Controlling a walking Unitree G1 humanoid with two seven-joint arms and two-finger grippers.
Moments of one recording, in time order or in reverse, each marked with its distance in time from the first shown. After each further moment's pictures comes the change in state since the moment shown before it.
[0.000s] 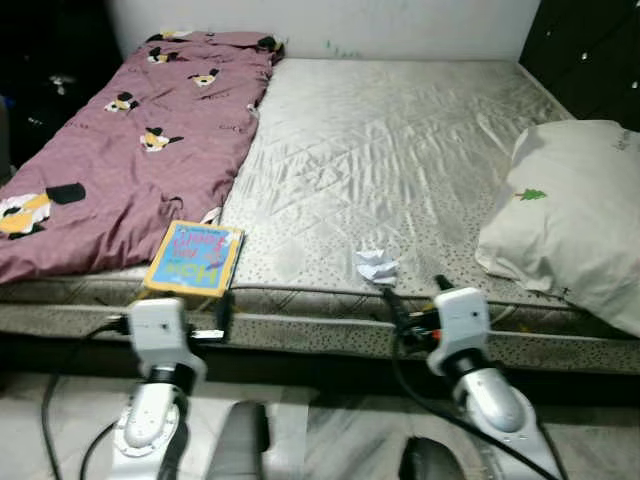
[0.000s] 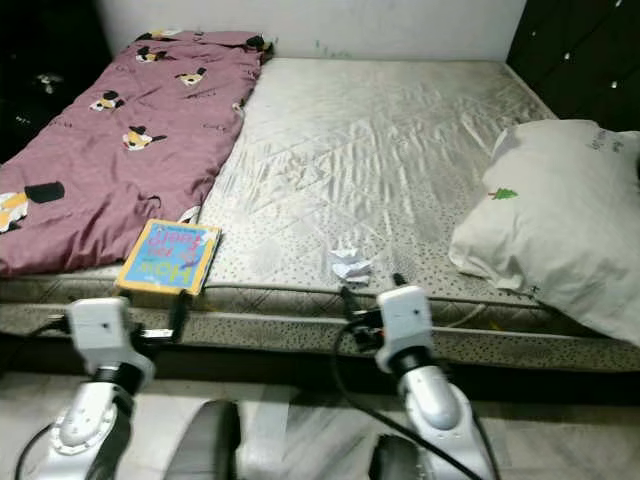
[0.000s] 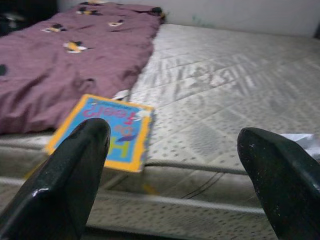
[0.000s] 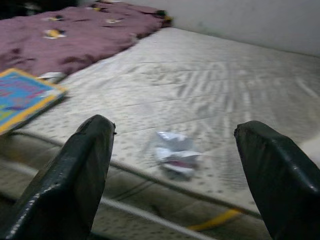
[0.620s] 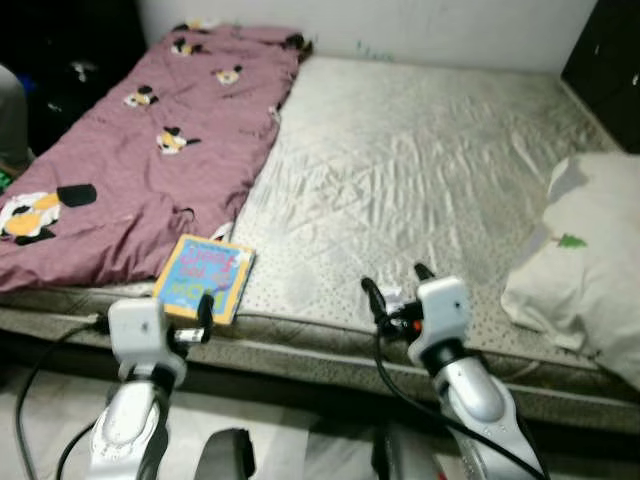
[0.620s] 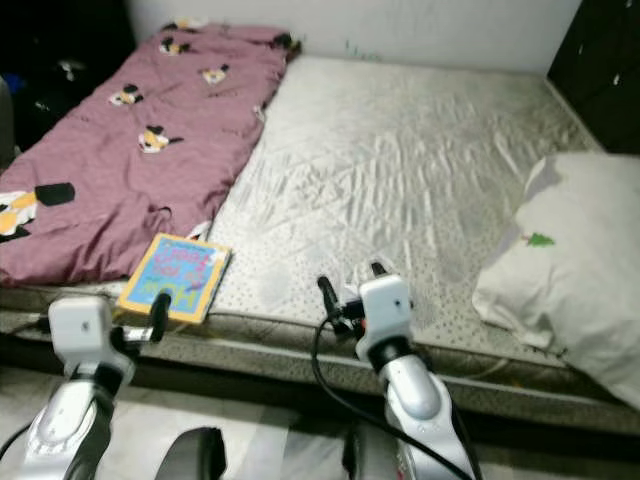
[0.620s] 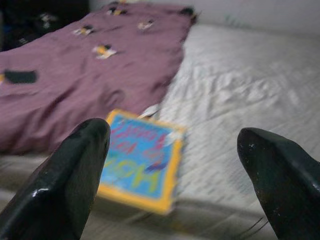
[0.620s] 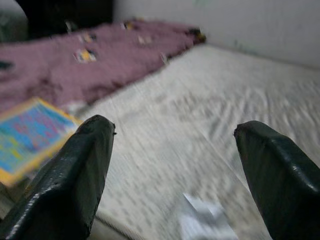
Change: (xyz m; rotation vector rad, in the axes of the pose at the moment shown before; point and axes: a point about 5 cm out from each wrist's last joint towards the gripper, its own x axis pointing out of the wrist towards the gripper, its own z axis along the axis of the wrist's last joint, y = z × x) left arm 0.003 0.010 0.007 0.018 -0.019 0.016; right arm 0.007 0.015 0.010 0.016 -0.049 0.063
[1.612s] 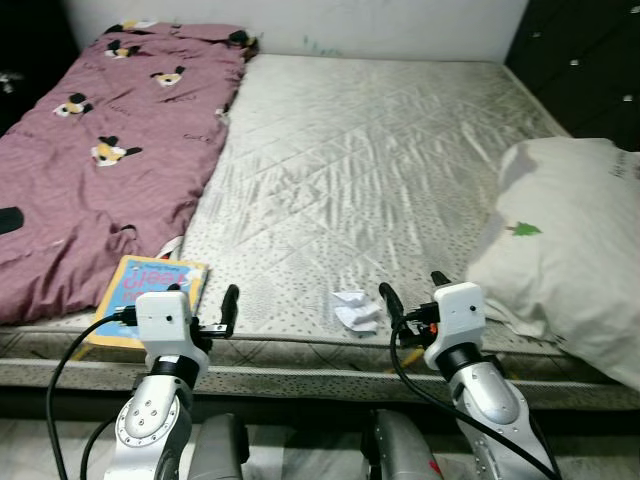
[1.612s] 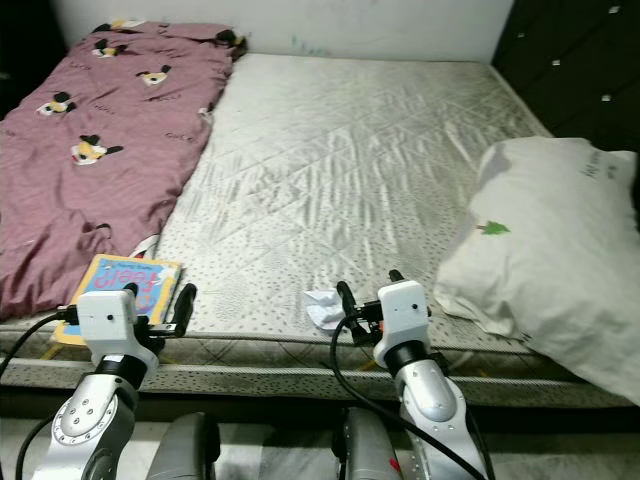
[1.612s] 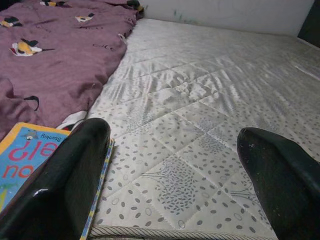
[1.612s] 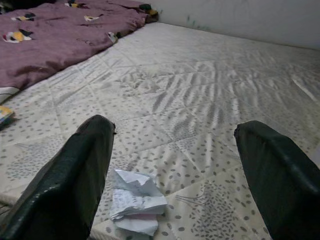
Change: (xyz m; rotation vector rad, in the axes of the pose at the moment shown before) left arm 0.002 -0.011 -0.005 -0.023 0.022 -0.035; right arm 0.000 -0.012 -0.007 0.016 0.039 -0.036
